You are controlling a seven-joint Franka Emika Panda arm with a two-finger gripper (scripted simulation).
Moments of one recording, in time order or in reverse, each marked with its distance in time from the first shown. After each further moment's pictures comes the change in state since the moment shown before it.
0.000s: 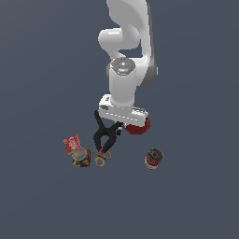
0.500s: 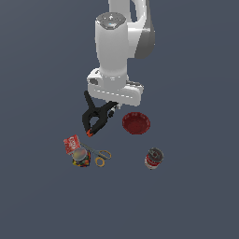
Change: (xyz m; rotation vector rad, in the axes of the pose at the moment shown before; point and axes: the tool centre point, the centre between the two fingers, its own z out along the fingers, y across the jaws) arm -0.017 0.036 -0.096 0.001 0.000 0.000
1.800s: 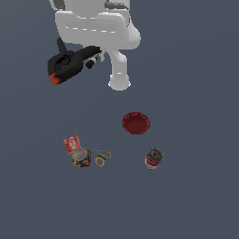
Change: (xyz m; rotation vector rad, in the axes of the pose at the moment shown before) arm -0.024 0.065 -0.179 0.000 0.001 0.000
